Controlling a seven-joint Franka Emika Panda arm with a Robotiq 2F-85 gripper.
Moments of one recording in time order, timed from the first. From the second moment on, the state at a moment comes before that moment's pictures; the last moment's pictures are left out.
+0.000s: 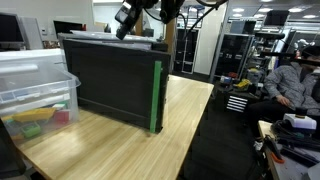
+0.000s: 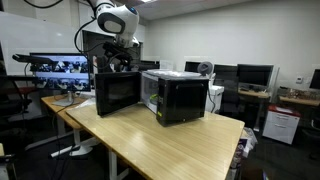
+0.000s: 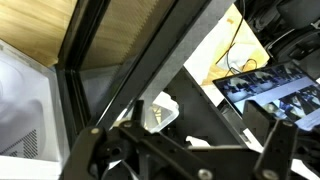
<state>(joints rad) -0.02 0.11 0.00 -1.89 0.78 2.04 -0.98</state>
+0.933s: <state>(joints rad) 0.00 0.11 0.03 -1.90 0.42 2.08 -0.51</state>
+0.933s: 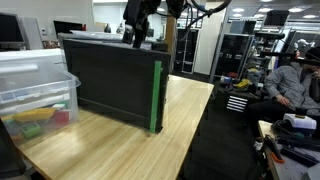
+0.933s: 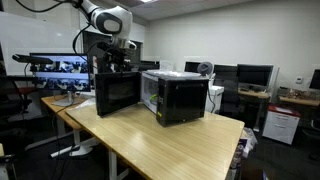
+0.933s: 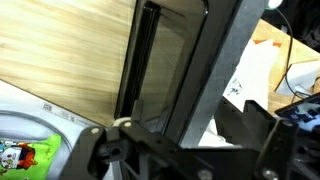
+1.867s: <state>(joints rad) 0.04 0.11 0.09 -1.85 0.32 2.13 -0.44</state>
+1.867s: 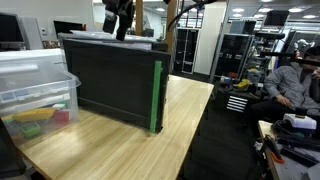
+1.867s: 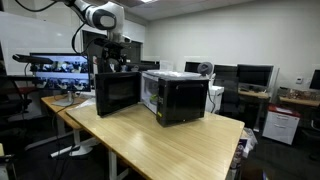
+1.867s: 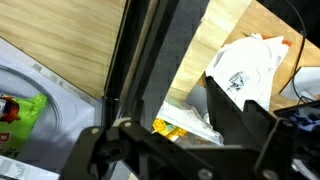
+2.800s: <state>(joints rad) 0.04 0.01 0.07 -1.97 0.30 2.17 -0.40</state>
